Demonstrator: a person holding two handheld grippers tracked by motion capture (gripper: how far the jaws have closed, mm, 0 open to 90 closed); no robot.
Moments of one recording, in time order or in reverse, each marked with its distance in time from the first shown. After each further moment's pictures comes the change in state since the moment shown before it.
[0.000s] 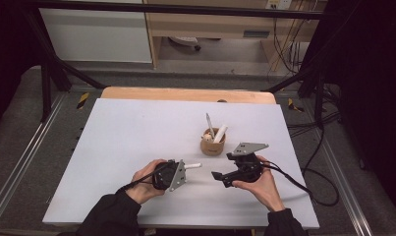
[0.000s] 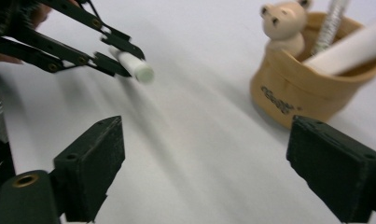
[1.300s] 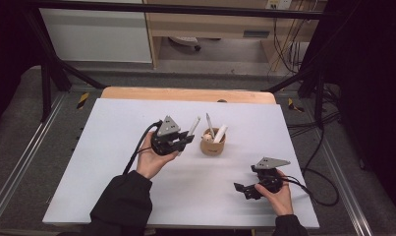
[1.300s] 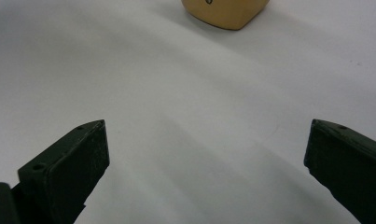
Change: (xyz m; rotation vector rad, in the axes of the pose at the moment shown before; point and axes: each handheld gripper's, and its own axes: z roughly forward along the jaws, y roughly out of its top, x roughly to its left) left arm 0.083 0.029 -0.004 -0.290 -0.045 -0.729; right arm -0.037 -0.079 -0.016 0.022 -0.089 0.104
